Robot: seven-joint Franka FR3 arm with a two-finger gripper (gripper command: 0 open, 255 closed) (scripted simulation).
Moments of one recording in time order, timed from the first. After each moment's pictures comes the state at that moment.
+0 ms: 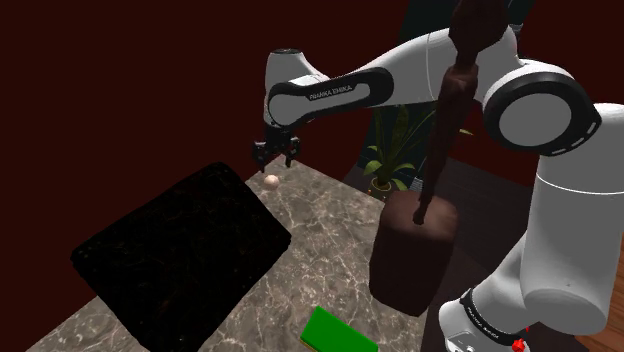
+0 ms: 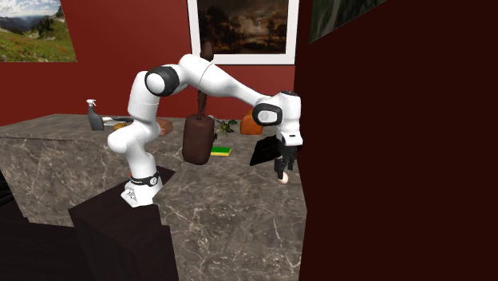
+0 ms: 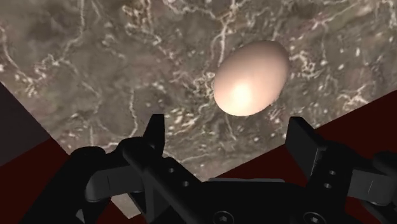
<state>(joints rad) 0.23 0.45 0.11 -1.64 -0.01 2.10 0.50</state>
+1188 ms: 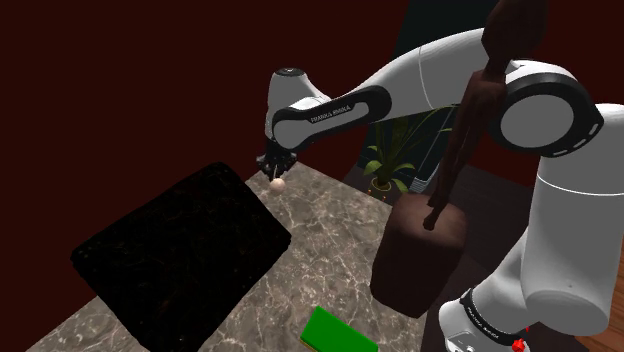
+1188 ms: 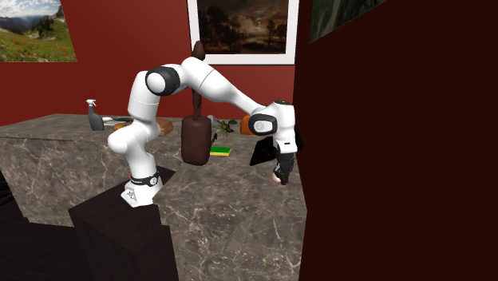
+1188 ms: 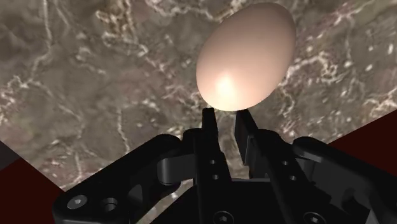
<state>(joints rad) 0.25 0.44 0.09 -1.76 -0.04 2.28 0.58</state>
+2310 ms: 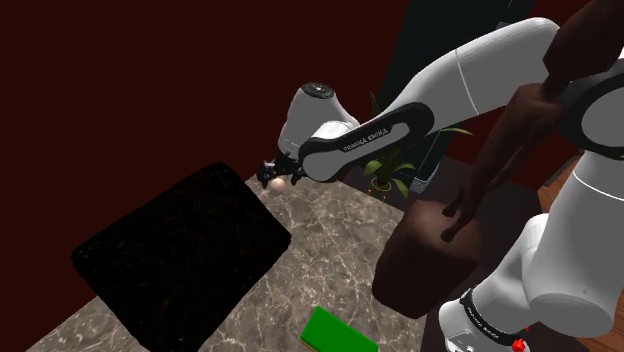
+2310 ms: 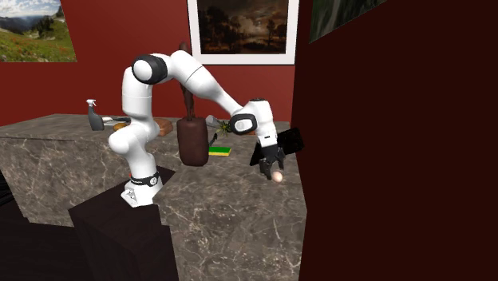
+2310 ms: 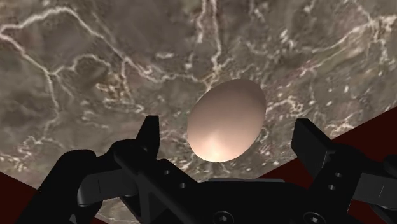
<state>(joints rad) 0.30 0.23 0.08 -2.12 -0.10 2.61 0.73</state>
